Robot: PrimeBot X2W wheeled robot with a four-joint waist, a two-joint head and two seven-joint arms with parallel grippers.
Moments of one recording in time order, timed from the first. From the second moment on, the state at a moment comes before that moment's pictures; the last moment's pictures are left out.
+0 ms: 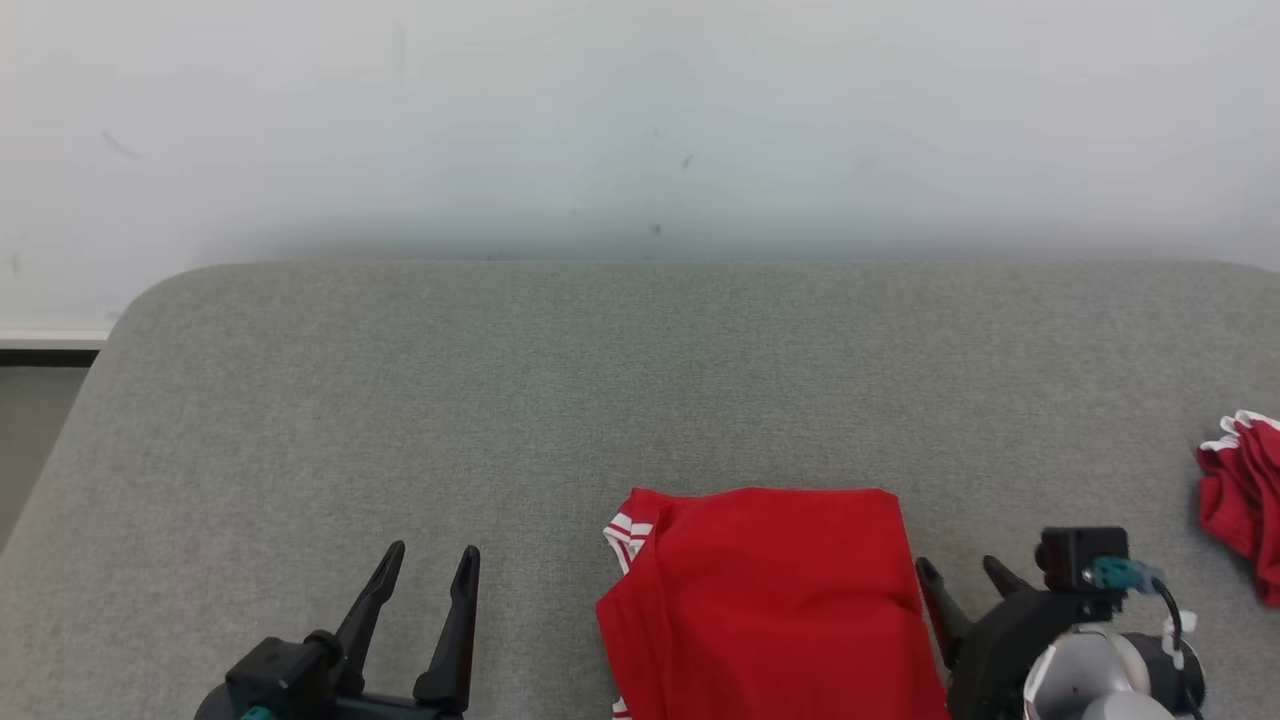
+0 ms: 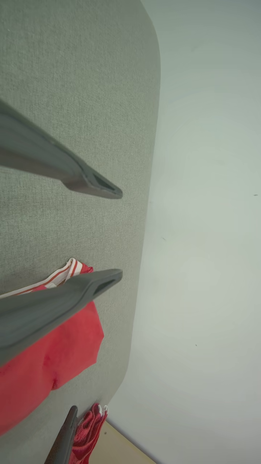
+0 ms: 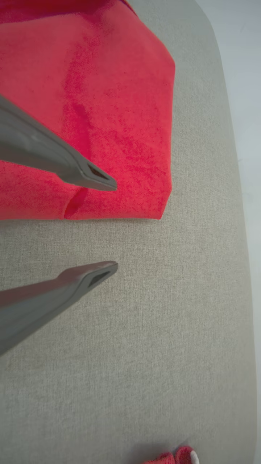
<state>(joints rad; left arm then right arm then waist) -0.02 0.13 -0.34 0.11 -0.31 -0.02 -0.18 -0.07 -0.18 0.17 0.21 0.44 -0.11 0.26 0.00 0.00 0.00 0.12</state>
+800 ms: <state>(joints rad) -0.03 0.12 -0.36 0.13 -0.32 -0.03 -0.17 -0.19 -0.15 0.20 0.42 0.51 -0.11 0.56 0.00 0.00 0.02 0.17</state>
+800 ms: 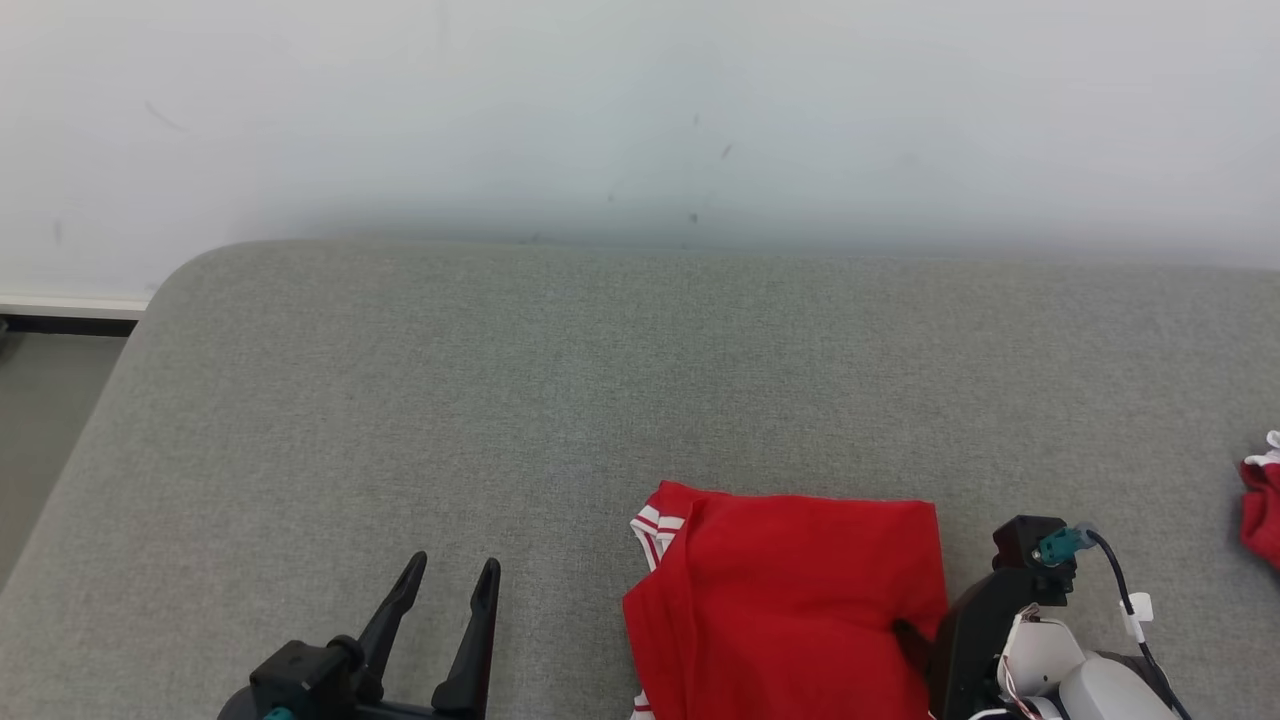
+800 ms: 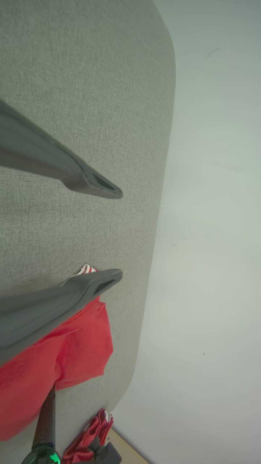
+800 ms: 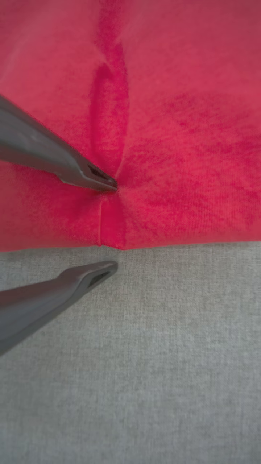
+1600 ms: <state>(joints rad) 0.02 0.12 -0.36 0.15 -0.34 -0.04 -0.17 -0.36 -0.35 0.20 0.41 0.46 -0.05 0.69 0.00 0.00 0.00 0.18</state>
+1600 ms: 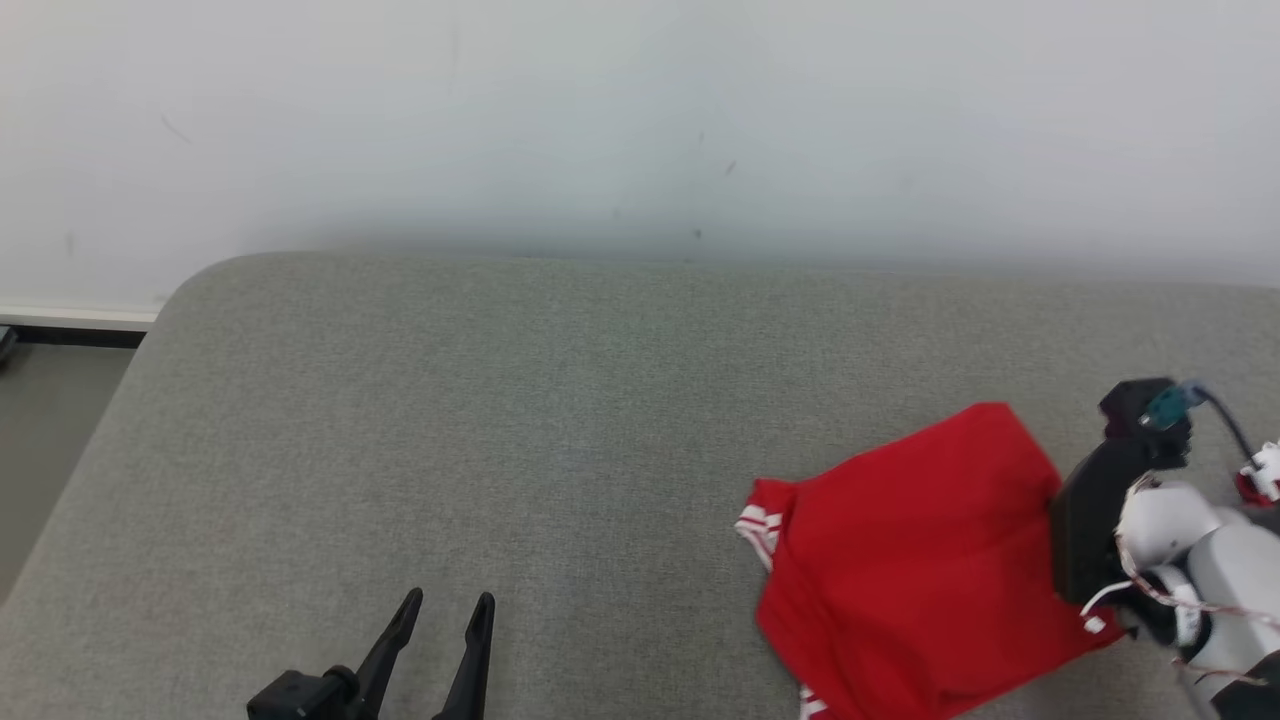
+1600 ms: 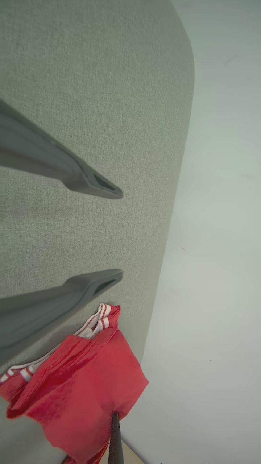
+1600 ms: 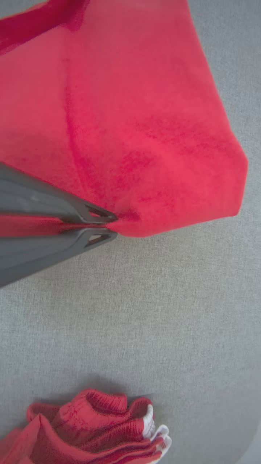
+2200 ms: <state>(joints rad) 0.02 0.13 -0.35 0.13 -0.34 -0.04 -0.17 -0.44 -0.53 0.09 0.23 0.45 -0.08 0.80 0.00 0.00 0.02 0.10</state>
